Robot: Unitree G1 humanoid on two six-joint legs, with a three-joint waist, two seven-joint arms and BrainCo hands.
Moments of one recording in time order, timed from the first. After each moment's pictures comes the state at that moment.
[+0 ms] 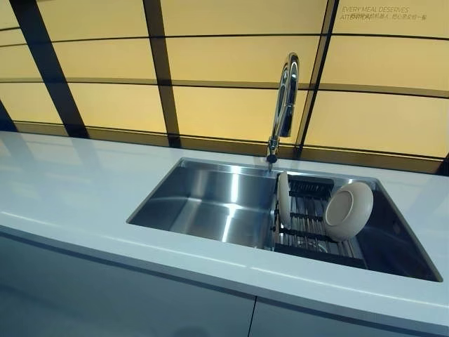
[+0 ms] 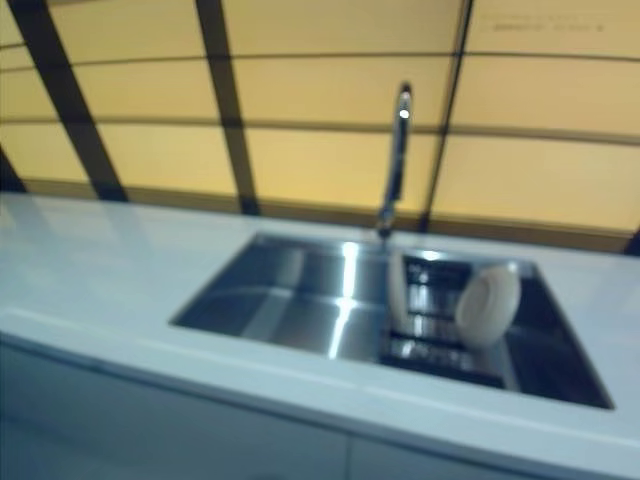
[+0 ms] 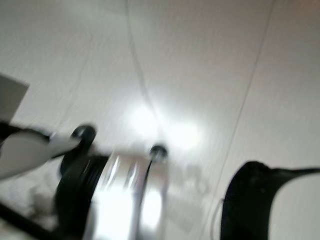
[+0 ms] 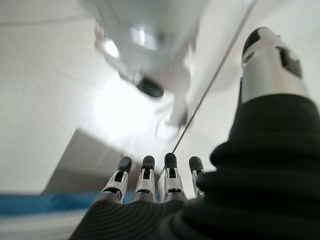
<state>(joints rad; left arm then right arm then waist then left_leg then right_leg) -0.04 0.26 -0.22 1.23 -0.17 0.09 -0.06 -0.07 -0.31 0.25 1.23 0.05 0.06 0.20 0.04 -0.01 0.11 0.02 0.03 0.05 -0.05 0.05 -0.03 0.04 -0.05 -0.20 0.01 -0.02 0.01</state>
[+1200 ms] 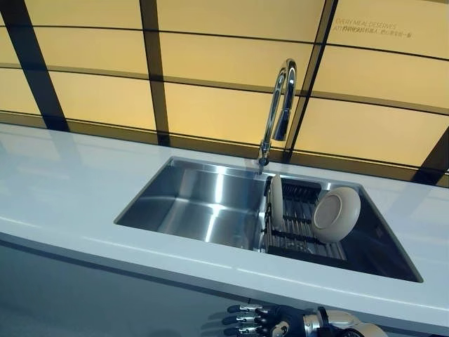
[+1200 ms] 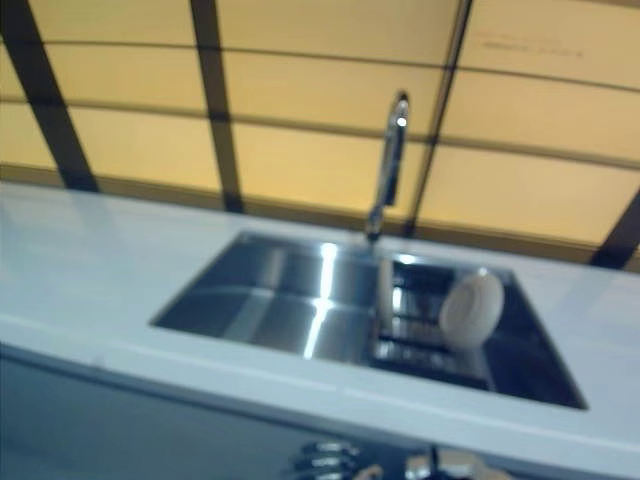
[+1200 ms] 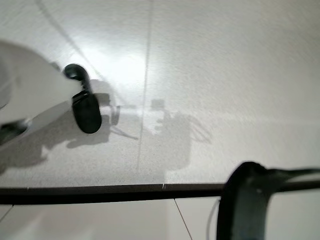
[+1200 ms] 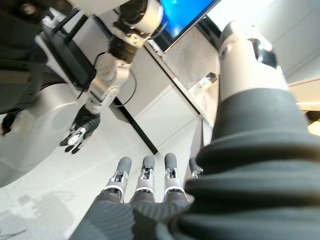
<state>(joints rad) 0.06 0.35 -0.21 1.13 -0.13 0.09 -0.10 -0.08 -0.55 0.38 0.04 0.66 0.45 0.99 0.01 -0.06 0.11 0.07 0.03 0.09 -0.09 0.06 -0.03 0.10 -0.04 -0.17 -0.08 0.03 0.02</state>
